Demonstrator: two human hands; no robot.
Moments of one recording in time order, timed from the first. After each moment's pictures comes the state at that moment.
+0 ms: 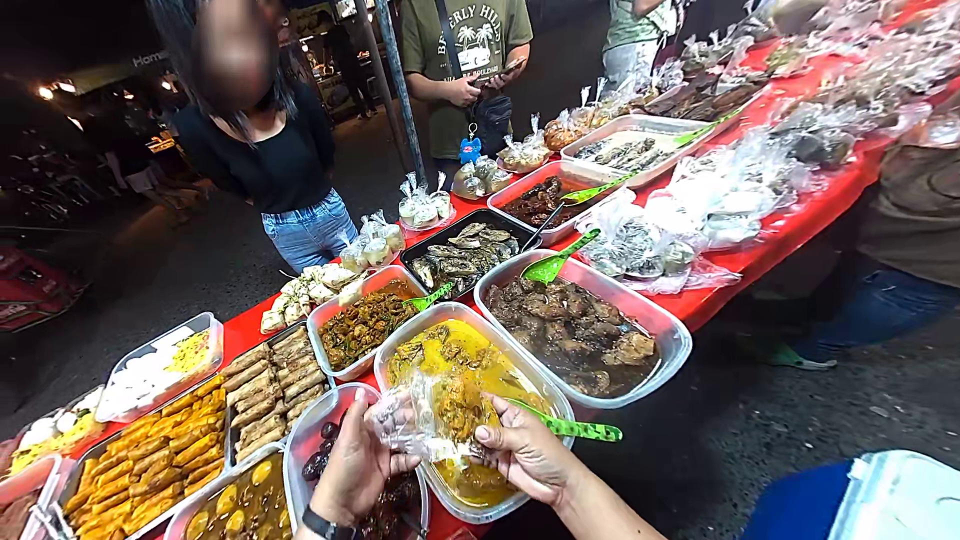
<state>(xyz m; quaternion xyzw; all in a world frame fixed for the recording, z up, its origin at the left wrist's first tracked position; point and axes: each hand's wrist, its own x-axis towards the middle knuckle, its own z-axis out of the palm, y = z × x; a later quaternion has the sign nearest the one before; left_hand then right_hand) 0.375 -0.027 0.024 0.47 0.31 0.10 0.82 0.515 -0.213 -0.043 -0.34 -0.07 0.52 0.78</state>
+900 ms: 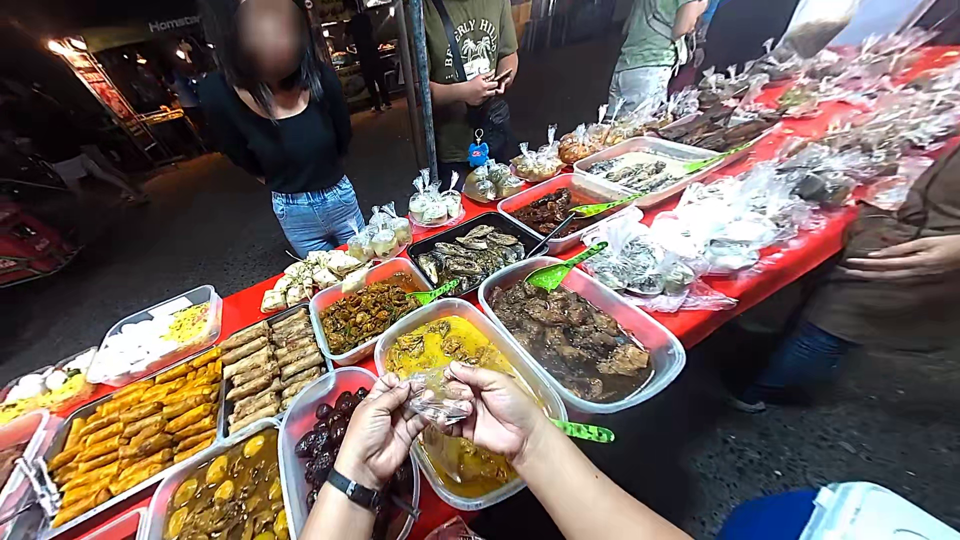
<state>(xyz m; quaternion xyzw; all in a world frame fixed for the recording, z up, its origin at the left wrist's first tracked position) 0.400 -0.038 0.016 0.27 0.32 0.19 0.89 0.523 -0.169 0.017 -0.28 0.00 0.62 0.73</state>
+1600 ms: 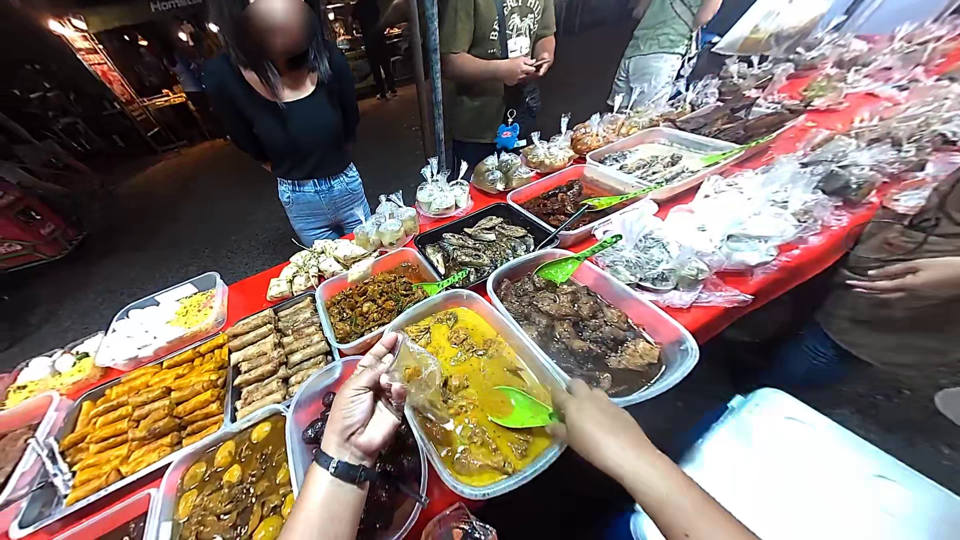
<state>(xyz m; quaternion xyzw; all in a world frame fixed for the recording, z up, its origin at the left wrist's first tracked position) 0.387 -0.011 0.025 0.20 0.18 0.23 0.94 0.571 -0.258 -0.031 -0.92 -0.29 0.25 0.05</state>
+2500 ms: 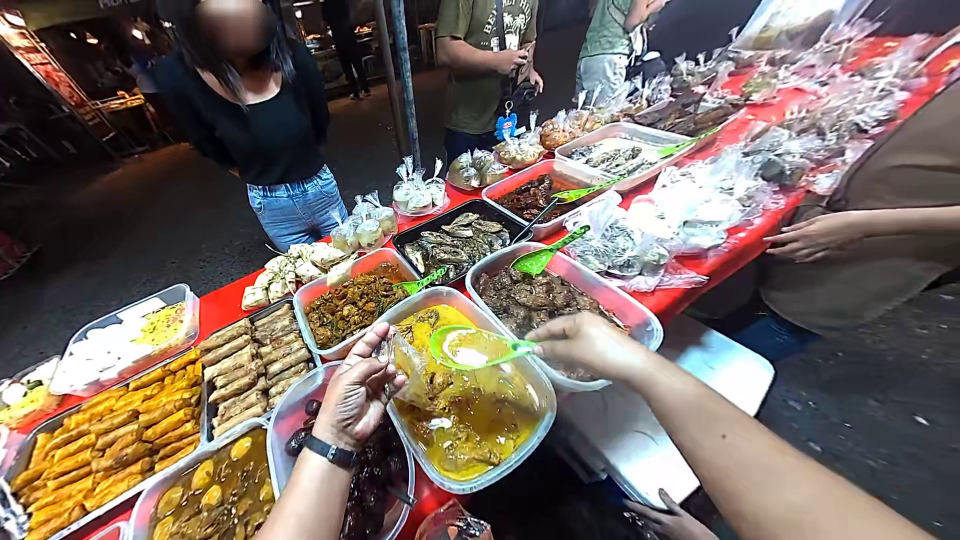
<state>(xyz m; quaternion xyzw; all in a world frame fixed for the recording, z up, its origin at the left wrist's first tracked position) 0.409 -0.006 0.021 0.36 0.23 0.20 0.88 0.621 -0.259 0.055 -0.86 -0.28 0.28 0.31</state>
